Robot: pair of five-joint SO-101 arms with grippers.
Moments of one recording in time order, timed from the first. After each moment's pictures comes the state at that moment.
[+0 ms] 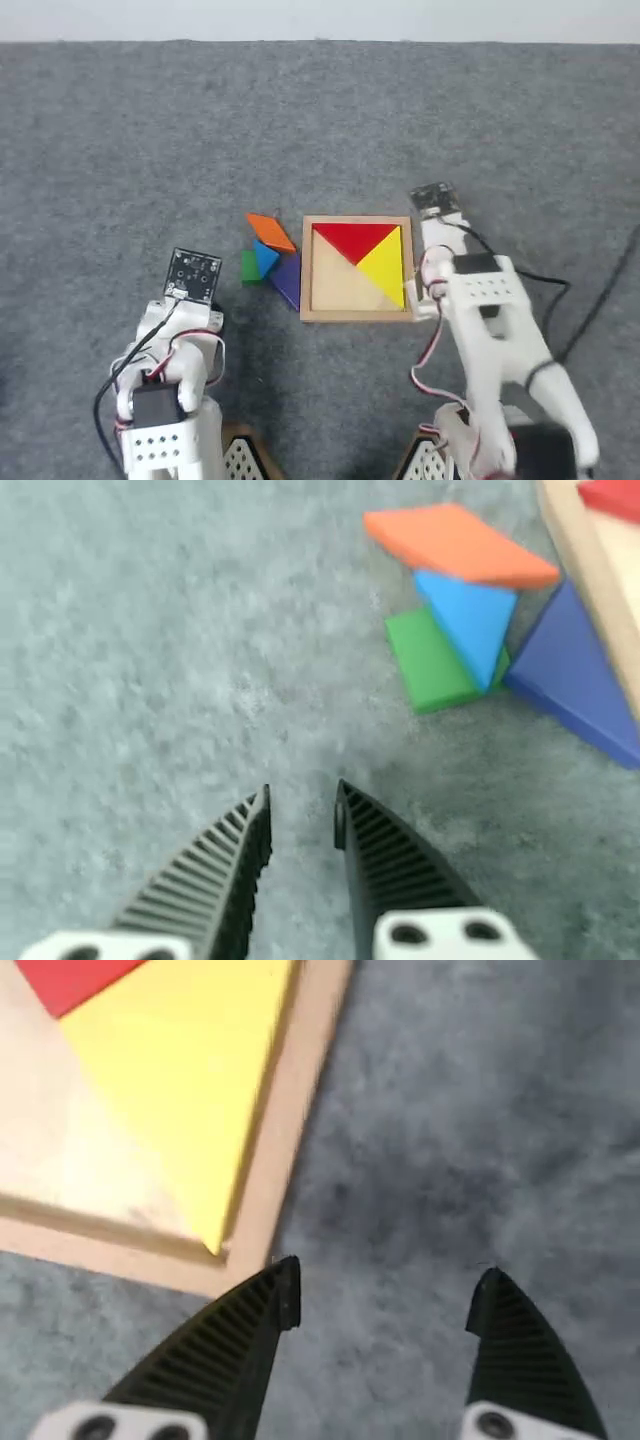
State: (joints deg) left arm -13.9 -102.8 97.2 68.0 -15.4; right arm -9.1 -24.9 55.3 55.8 8.6
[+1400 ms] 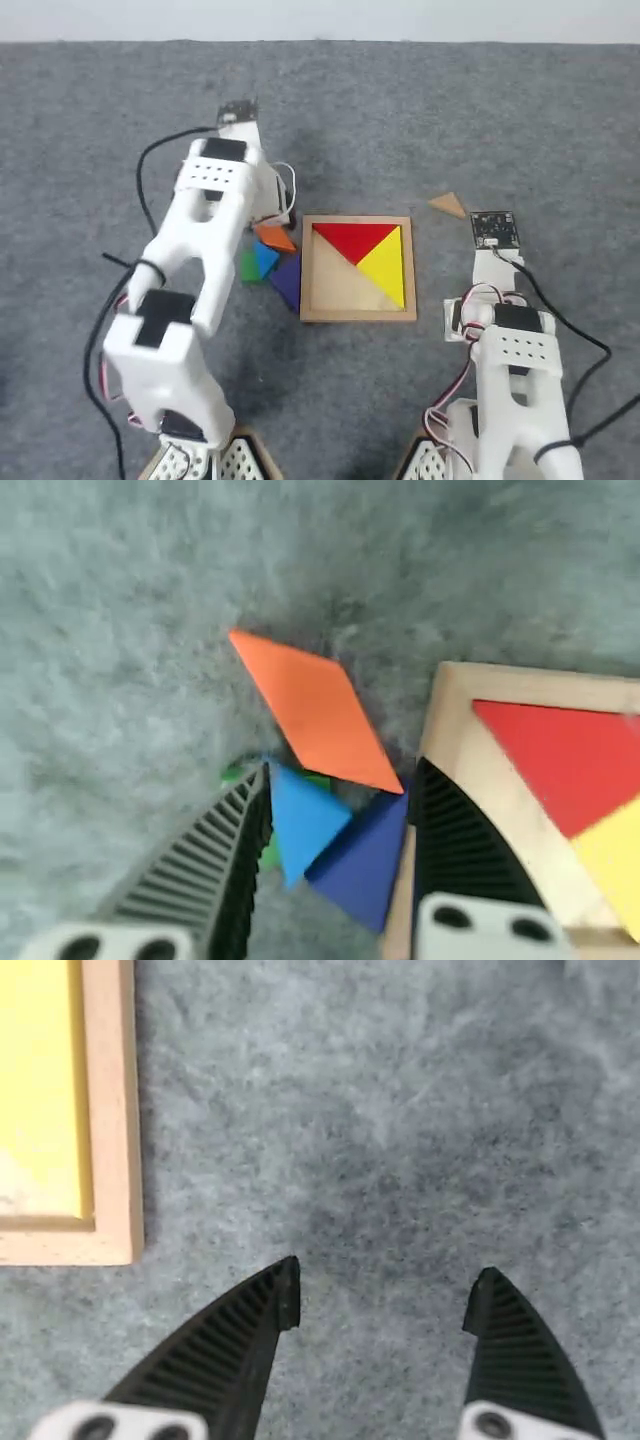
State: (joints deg) left arm 3.0 18.8 3.6 77.8 23.2; right arm 4.0 -44.2 72.4 52.0 8.2
